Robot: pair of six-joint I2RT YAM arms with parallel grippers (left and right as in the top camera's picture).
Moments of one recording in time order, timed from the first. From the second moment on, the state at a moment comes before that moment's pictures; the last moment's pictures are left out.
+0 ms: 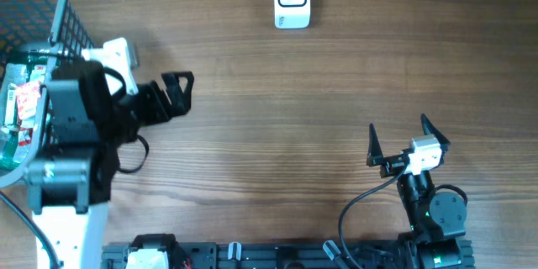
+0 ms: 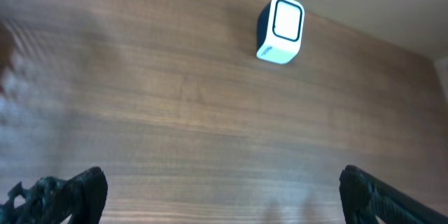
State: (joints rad) left arm 0.00 1.05 1.27 -0.95 0.25 -0.32; right arm 0.15 0.02 0.01 0.00 -0.01 -0.11
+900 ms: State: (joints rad) left arm 0.31 1.30 1.65 -0.99 -0.05 -0.40; right arm 0.15 0.02 0.01 0.00 -0.01 -0.11
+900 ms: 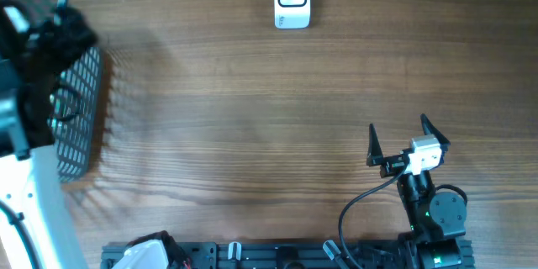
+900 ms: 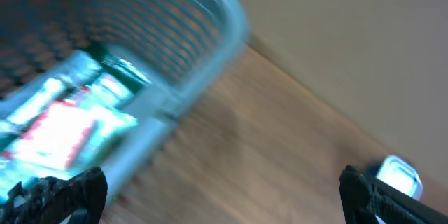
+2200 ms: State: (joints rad) left arm 0.74 1.57 1.66 -0.85 0.00 -0.43; right arm 0.15 0.02 0.01 0.00 -0.01 -0.11
